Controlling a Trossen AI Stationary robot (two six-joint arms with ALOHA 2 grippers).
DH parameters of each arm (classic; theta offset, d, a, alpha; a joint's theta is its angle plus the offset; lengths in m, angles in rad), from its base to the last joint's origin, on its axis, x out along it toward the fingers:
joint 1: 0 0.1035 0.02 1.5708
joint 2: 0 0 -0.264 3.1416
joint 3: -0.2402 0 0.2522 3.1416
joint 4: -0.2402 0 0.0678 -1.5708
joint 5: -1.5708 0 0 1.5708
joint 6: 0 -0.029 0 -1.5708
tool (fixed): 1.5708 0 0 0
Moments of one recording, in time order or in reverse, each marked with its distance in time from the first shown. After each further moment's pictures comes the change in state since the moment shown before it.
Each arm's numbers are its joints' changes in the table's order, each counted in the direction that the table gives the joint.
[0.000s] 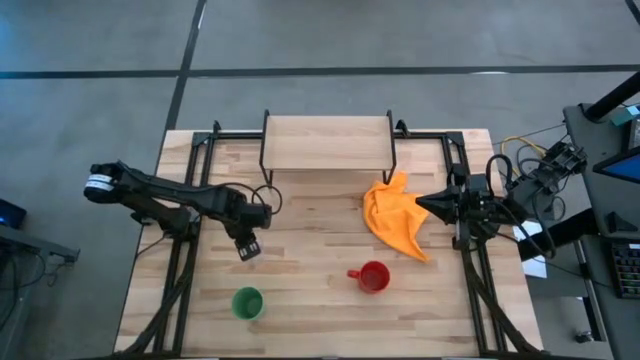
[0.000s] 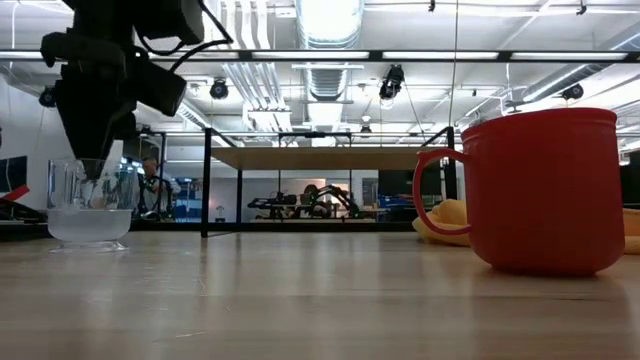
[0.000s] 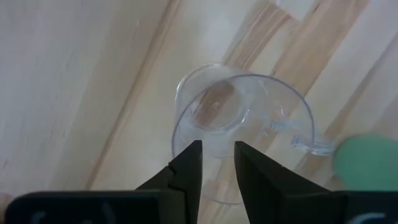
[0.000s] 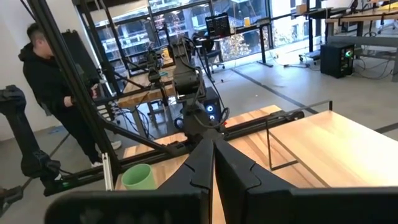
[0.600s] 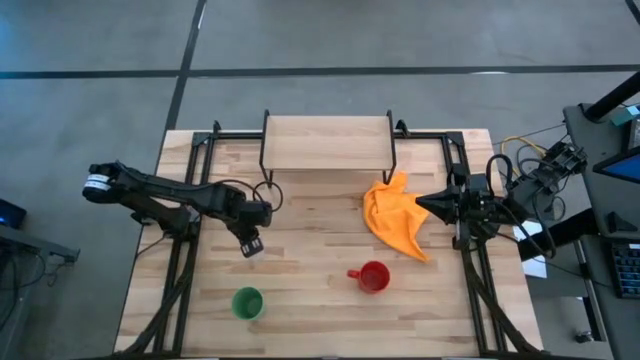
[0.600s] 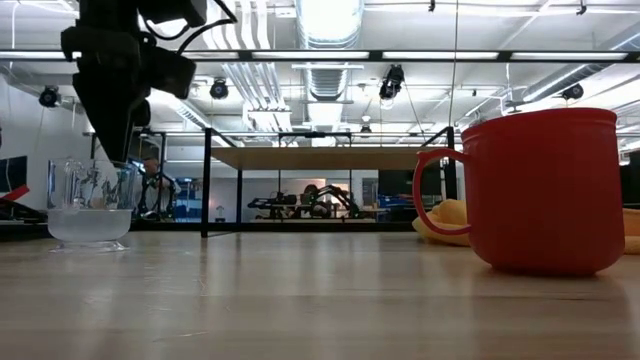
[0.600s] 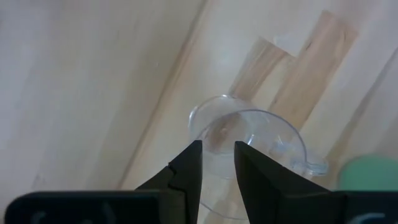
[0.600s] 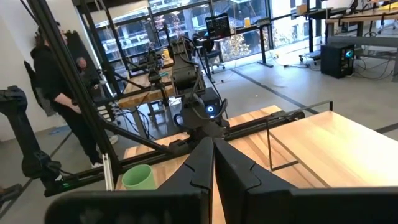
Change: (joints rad) left arm 0.000 0.014 -0.048 0.000 0.107 -0.030; right arm 0.000 0.000 0.000 0.002 0.000 0.000
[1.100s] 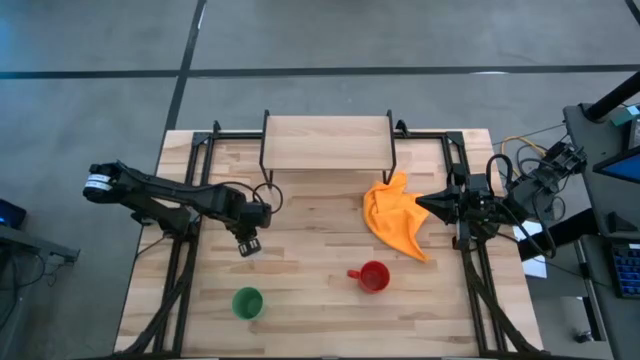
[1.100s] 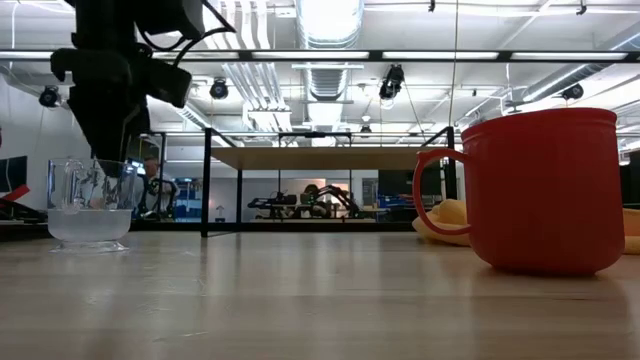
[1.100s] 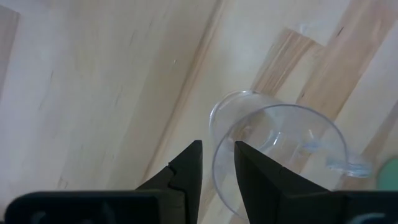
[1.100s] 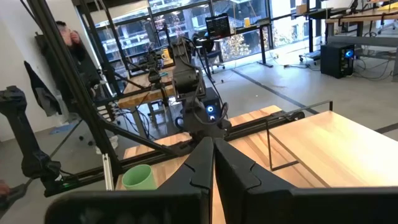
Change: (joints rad) left arm 0.000 -0.007 0.039 0.003 0.043 -0.055; right arm 0.000 0.000 0.000 0.000 0.000 0.000
